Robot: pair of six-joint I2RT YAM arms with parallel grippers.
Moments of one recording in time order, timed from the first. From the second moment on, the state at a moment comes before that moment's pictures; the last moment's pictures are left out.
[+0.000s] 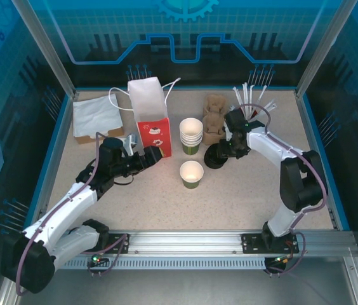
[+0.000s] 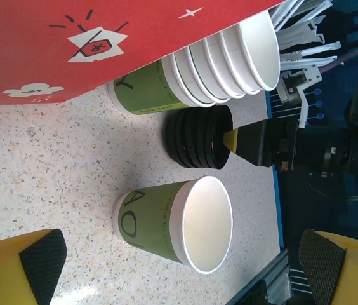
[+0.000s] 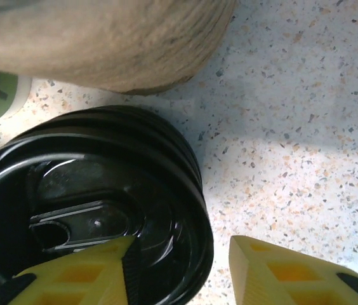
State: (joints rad) left arm -0.35 0.97 0.63 -0.21 0.44 -0.88; right arm 0.33 1.70 1.20 -0.78 -0.05 0.27
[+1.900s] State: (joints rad) left arm -0.53 1.12 0.95 -0.20 0.54 -0.85; right arm 0.37 1.11 1.06 -0.67 -0.05 0.22
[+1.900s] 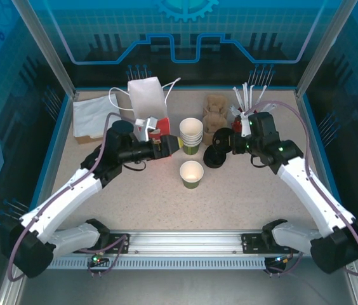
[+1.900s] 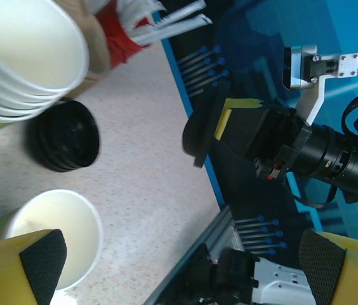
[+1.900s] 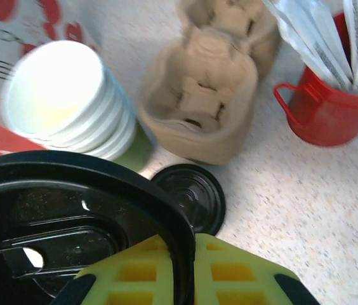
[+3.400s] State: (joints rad) left arm -0.71 1.44 1.20 -0.23 0.49 -0.74; right arm 0.56 1.09 1.05 -0.59 -0.10 0.17
